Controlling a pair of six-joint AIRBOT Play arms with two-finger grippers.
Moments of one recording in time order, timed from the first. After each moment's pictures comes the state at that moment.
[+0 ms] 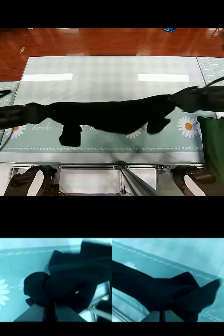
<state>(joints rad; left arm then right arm) 0.20 -0.58 0.76 0.77 -1.36 -1.35 0.10 -0.74 1.08 -1.00 1.34 1.46</state>
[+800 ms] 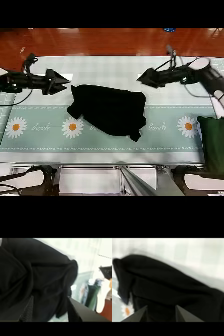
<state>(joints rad) 0.25 -1.41 1.13 0.55 -1.30 -1.26 -0.01 -1.49 1.26 -0.63 1.11 1.25</state>
